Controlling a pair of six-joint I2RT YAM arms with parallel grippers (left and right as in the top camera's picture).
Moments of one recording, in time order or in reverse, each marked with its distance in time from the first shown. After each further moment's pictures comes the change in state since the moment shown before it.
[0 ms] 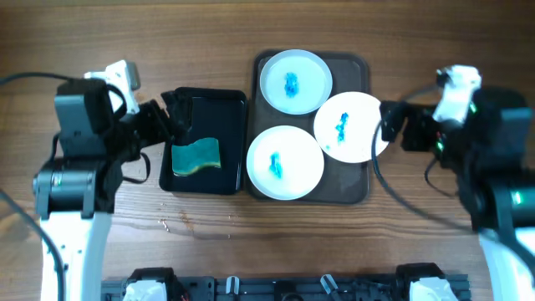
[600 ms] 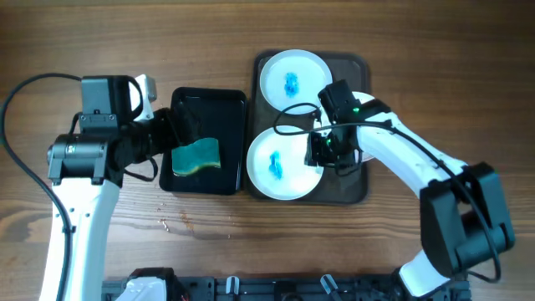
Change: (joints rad) left arm -0.021 0.111 0.005 -0.177 -0.006 -0.008; right arm 0.340 0.728 -0.097 0.078 -0.119 0.204
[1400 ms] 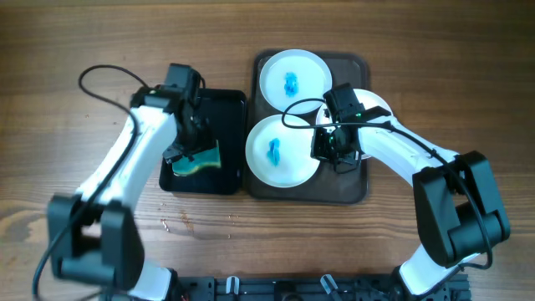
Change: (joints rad) left arm -0.183 0.489 -0.006 0.010 -0.330 -0.161; right arm -0.043 0.044 -0.079 0.209 0.054 0.134
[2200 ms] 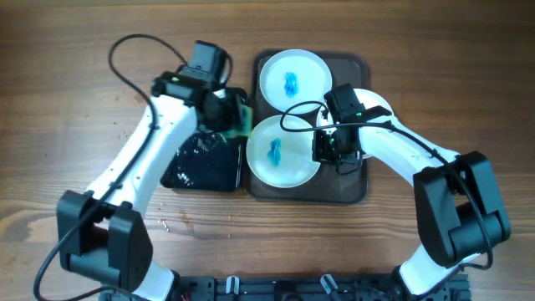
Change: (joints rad) left arm -0.136 -0.001 0.166 0.096 0.172 0.068; right arm -0.002 0.000 0.002 -0.030 -0.005 -0.105
